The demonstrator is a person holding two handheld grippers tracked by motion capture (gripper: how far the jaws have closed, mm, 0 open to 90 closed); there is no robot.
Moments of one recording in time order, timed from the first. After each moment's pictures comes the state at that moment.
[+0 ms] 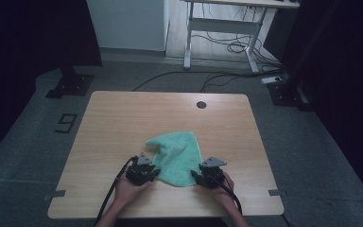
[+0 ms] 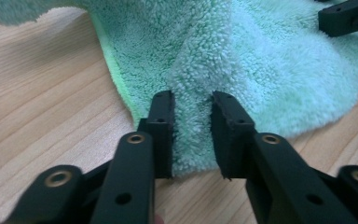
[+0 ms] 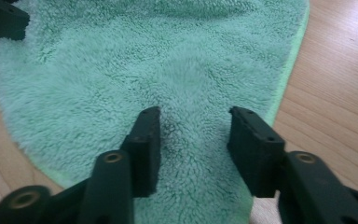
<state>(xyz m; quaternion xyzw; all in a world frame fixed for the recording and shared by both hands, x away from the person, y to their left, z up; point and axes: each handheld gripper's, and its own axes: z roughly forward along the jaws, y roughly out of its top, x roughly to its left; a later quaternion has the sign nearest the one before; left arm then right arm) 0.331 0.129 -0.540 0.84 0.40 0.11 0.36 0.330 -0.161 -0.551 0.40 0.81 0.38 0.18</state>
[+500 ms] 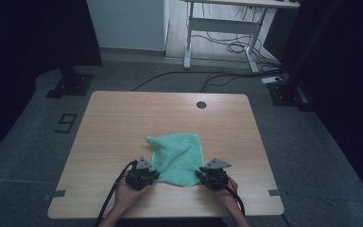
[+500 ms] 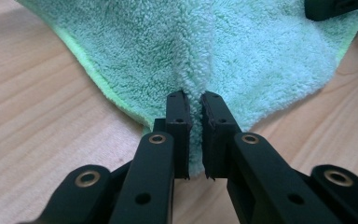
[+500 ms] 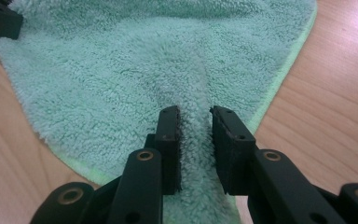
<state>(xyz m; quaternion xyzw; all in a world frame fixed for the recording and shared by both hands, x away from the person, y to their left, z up) 0.317 0.129 -0.541 0.84 0.39 0.08 0.37 0.322 -0.174 -0.550 0.39 0.82 0.38 0.17</state>
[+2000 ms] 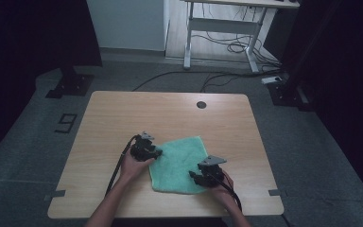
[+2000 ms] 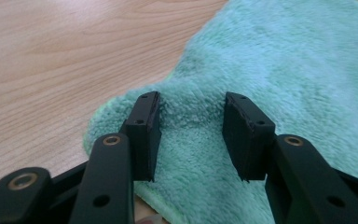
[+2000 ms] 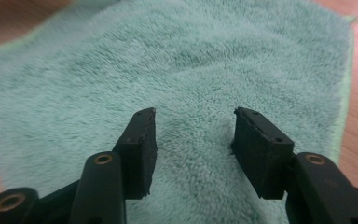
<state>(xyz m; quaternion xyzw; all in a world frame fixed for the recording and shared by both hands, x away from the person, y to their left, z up) 0.418 0.126 -0.535 0.82 0.44 0.10 0.34 0.335 -0.159 -0.547 0.39 0.82 0.38 0.16</state>
